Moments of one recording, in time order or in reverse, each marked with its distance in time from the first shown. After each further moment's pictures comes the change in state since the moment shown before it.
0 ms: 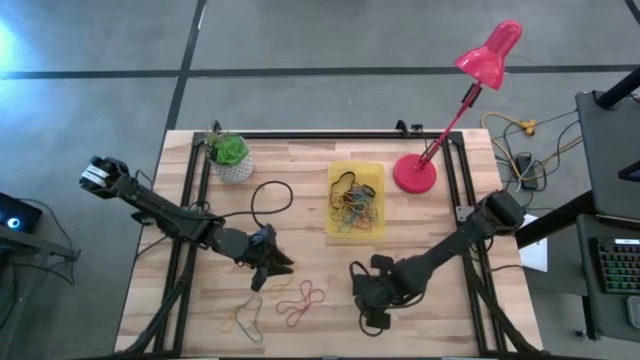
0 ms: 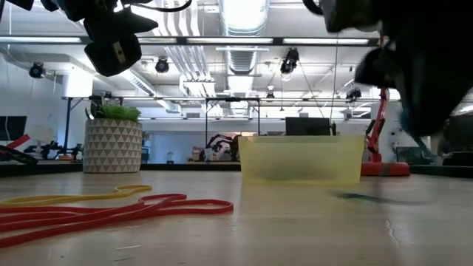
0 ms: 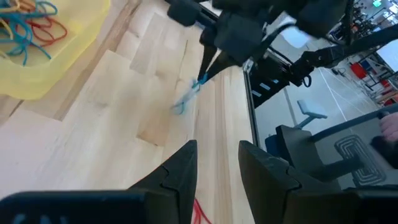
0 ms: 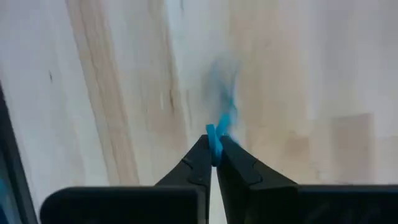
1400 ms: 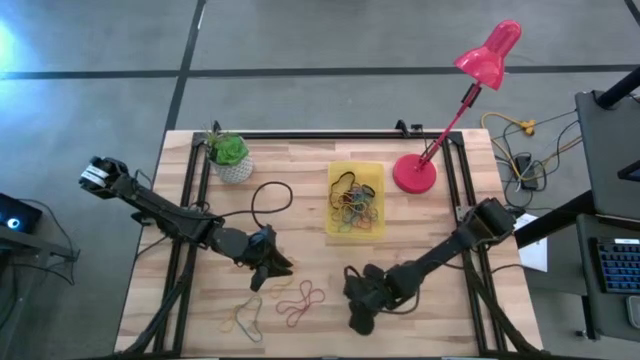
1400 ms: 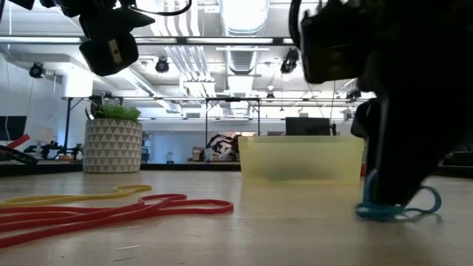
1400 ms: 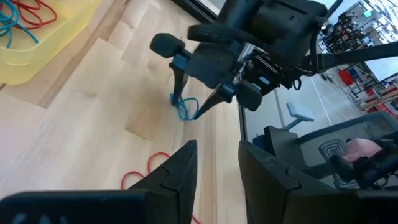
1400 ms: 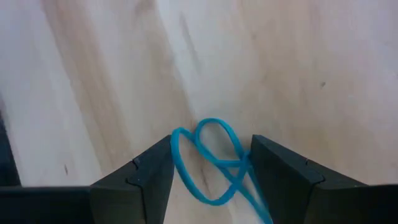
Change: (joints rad) left arm 0.000 -0.003 0.003 -0.001 0.030 -0.071; right arm 0.008 0.123 -0.113 0.377 0.000 0.222
